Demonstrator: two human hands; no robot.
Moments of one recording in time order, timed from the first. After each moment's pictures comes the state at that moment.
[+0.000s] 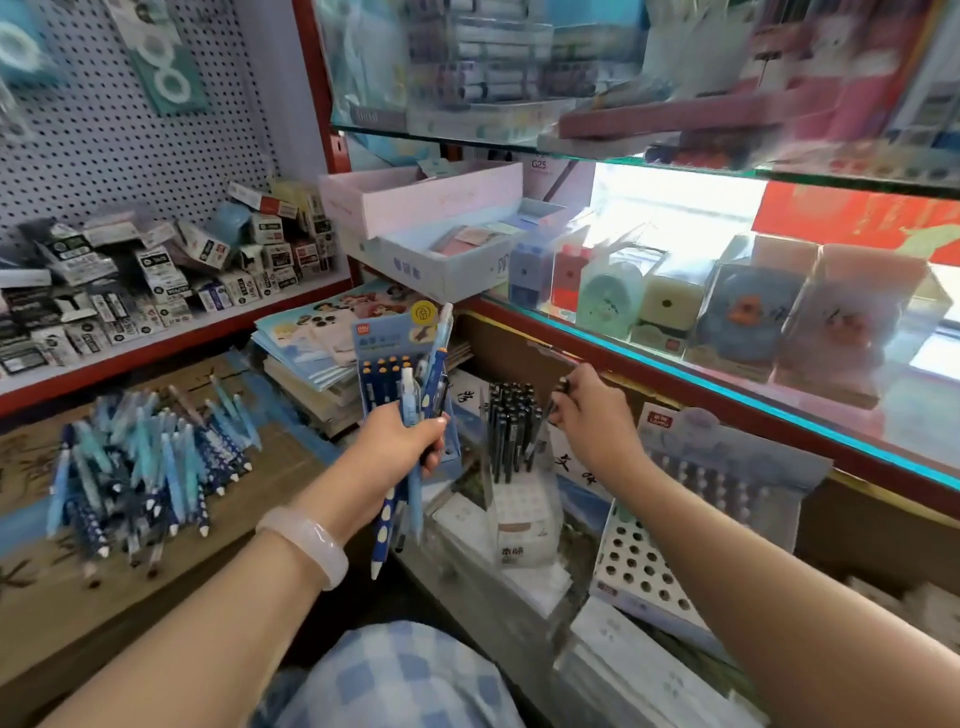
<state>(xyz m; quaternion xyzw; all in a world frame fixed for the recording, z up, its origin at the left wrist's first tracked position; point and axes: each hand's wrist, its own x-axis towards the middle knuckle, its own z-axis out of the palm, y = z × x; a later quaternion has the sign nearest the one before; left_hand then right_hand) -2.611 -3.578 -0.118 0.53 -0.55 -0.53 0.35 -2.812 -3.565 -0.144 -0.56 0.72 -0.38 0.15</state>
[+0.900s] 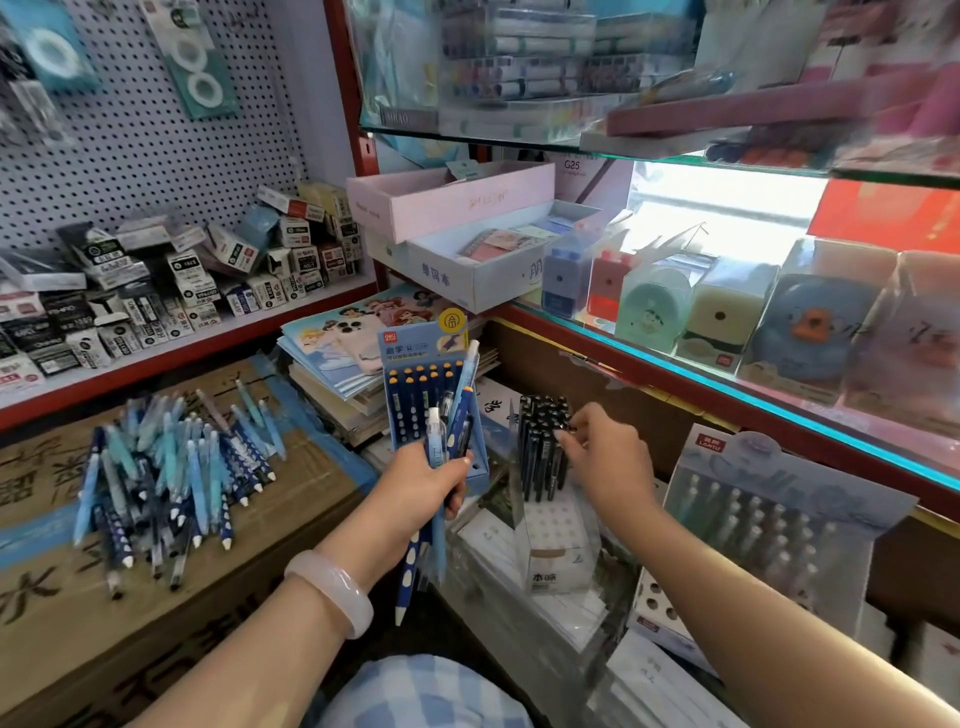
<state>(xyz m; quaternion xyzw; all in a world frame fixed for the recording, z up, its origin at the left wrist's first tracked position) -2.603 -3.587 -0.147 0.52 -0.56 -0.54 0.35 -2.790 -3.582 -0.169 -0.54 0.77 -0.33 0.12</state>
